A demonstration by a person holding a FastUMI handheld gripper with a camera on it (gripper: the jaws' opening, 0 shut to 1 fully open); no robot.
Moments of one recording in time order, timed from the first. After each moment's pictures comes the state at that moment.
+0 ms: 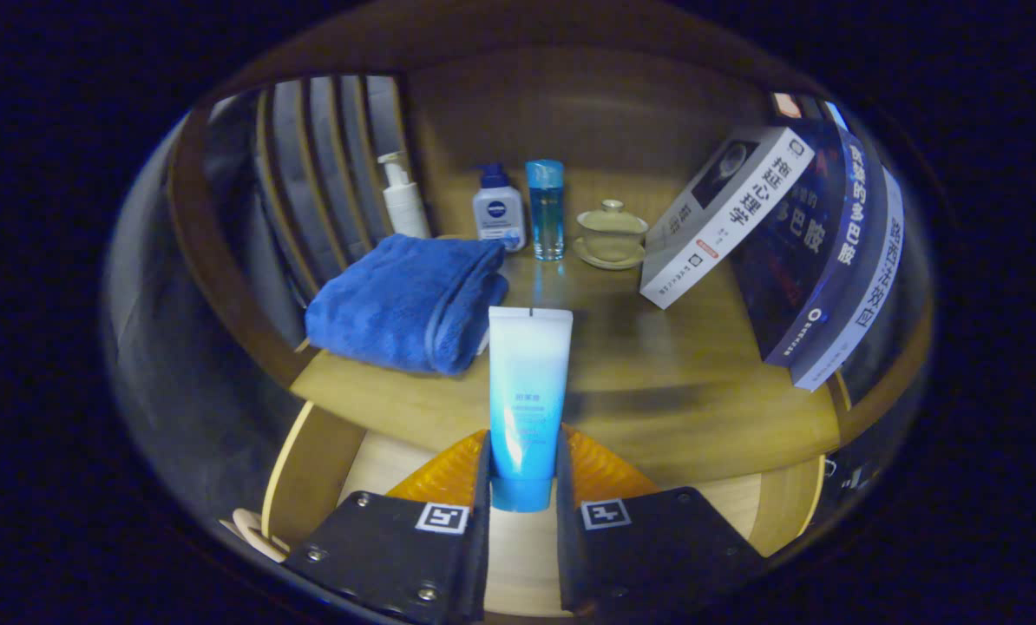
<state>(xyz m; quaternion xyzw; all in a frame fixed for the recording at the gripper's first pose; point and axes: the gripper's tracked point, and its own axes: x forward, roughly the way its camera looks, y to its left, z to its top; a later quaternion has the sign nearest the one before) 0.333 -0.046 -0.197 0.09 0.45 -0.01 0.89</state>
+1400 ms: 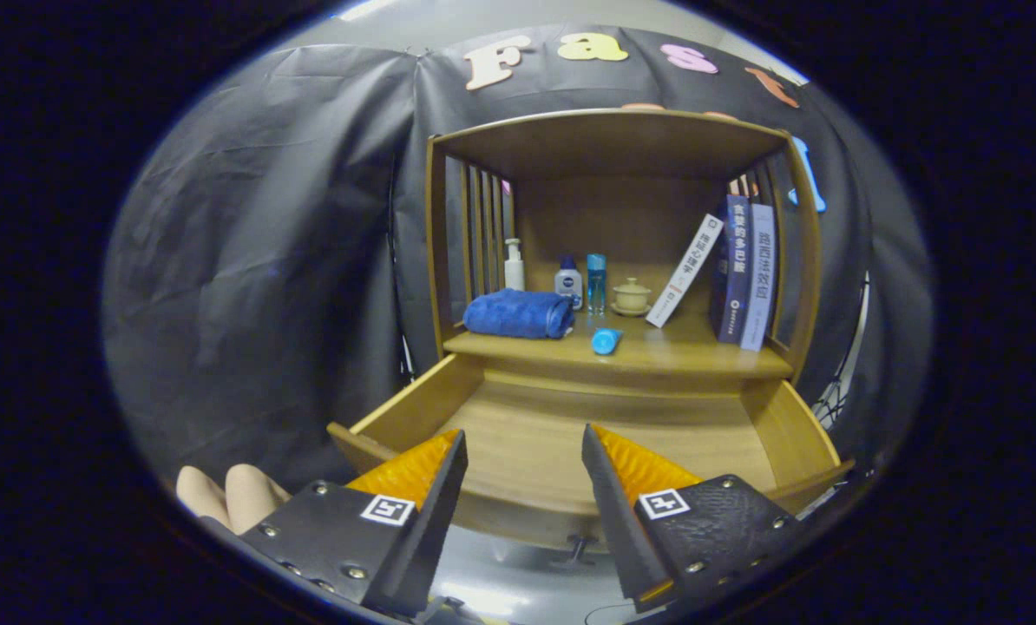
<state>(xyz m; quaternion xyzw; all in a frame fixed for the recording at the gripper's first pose) 0.073 0.018 -0.113 0.07 0.23 0.05 0.97</state>
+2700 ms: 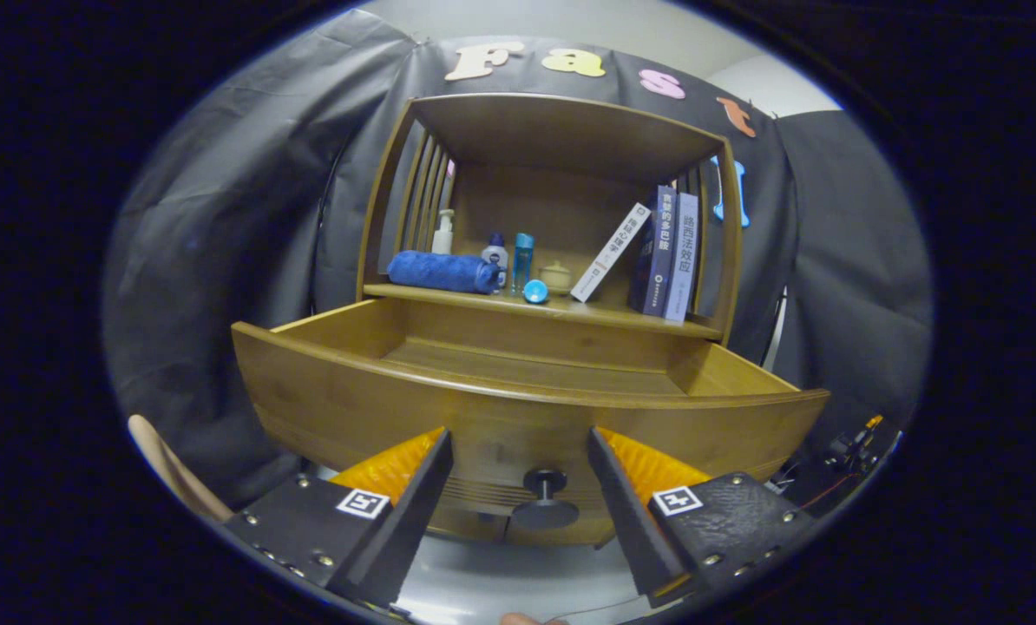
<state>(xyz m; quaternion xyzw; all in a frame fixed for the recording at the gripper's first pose) 0.071 0.003 -0.205 -0.01 0.19 -0.10 0.98</state>
